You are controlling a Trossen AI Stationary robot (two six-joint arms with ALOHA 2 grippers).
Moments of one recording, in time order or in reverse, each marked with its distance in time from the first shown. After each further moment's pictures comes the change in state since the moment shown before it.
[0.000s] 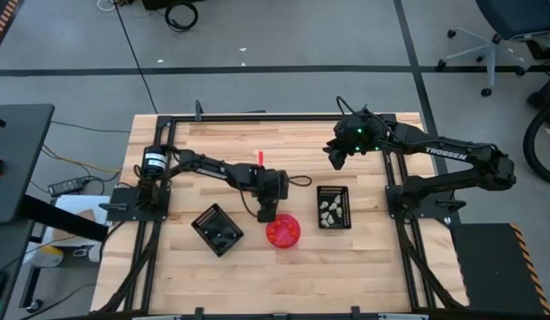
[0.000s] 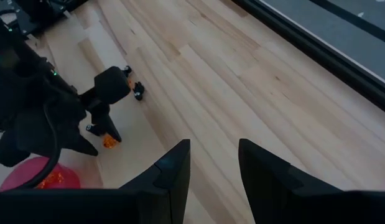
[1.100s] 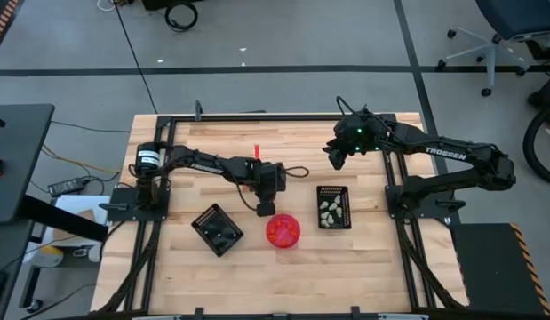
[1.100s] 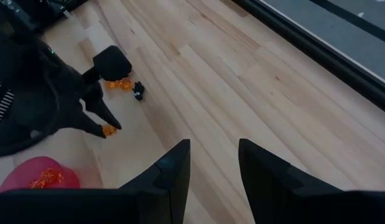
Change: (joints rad) left arm 0.034 -0.064 -0.007 -0.027 -0.019 -0.036; right arm 0.000 0.000 0.000 -0.001 0.000 0.000
